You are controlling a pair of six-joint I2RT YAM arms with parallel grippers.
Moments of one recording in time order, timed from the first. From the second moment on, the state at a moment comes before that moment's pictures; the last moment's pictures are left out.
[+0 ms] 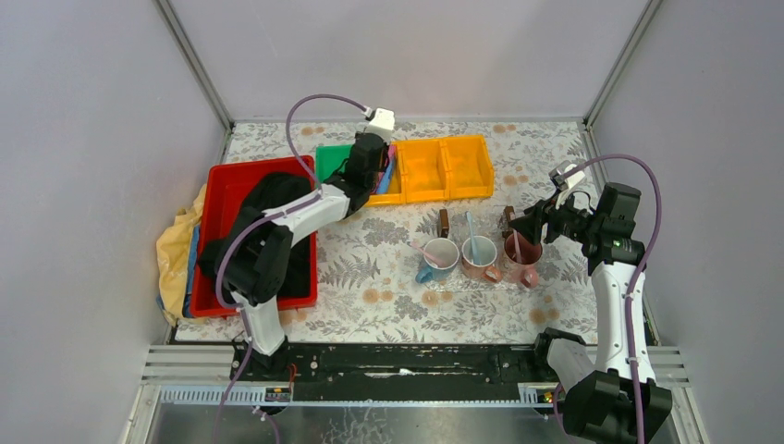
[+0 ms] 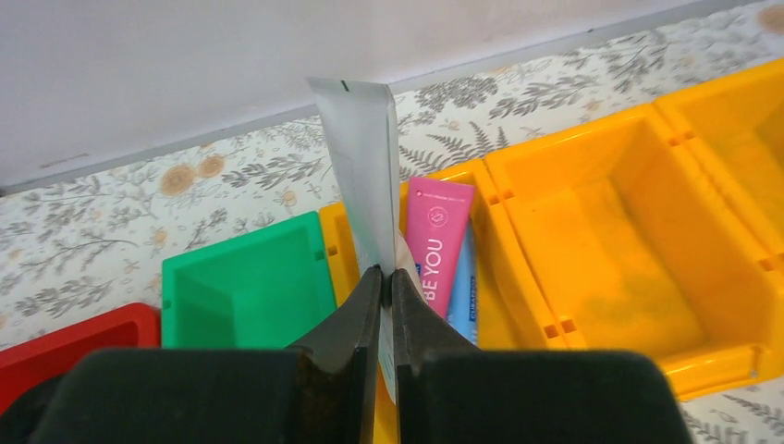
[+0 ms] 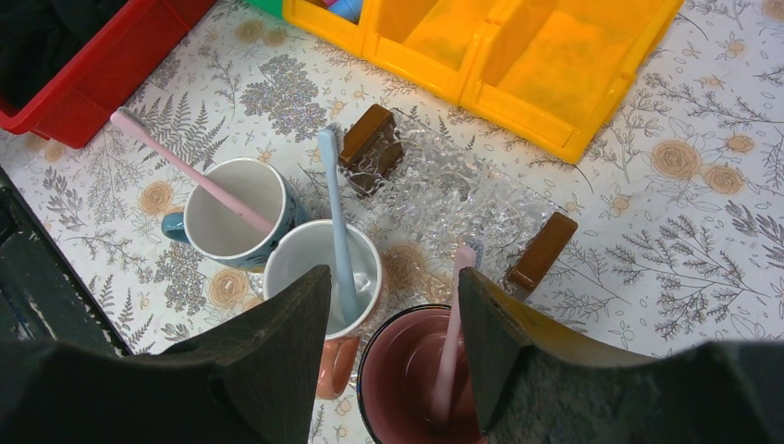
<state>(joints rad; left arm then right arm) -0.53 1.85 1.30 0.26 -0.45 0.06 -0.27 0.94 0.83 -0.54 -0.96 -0.38</state>
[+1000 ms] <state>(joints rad) -0.30 1.74 1.01 0.80 0.13 -0.24 -0.27 0.94 0.83 -0.54 -1.02 -0.38</state>
